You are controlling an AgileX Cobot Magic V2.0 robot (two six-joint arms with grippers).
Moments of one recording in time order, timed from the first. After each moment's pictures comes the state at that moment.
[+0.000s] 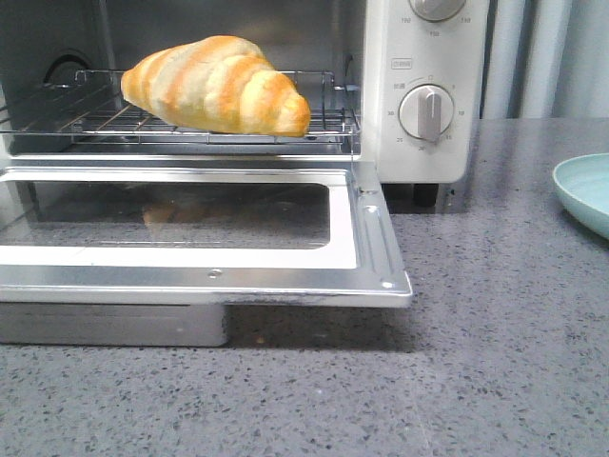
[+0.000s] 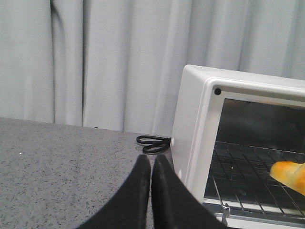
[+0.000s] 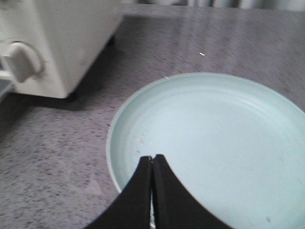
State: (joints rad) left arm 0.01 0.03 -0.20 -0.17 0.14 0.12; right arm 0.15 0.41 -0.29 -0.13 0.33 0.17
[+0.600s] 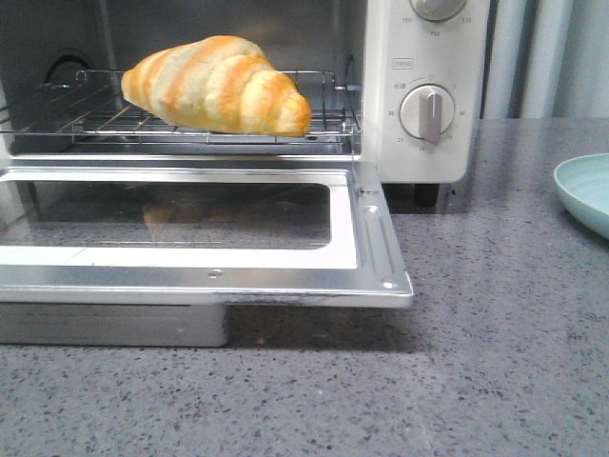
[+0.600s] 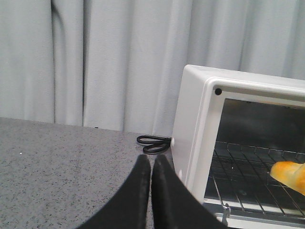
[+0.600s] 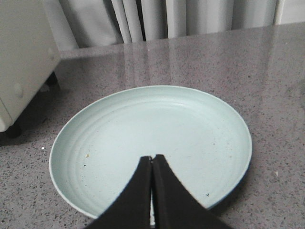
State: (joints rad) left arm 0.01 0.03 -0.20 -0.17 0.14 0.12; right arm -0.05 0.07 -0.12 -0.08 0.30 0.14
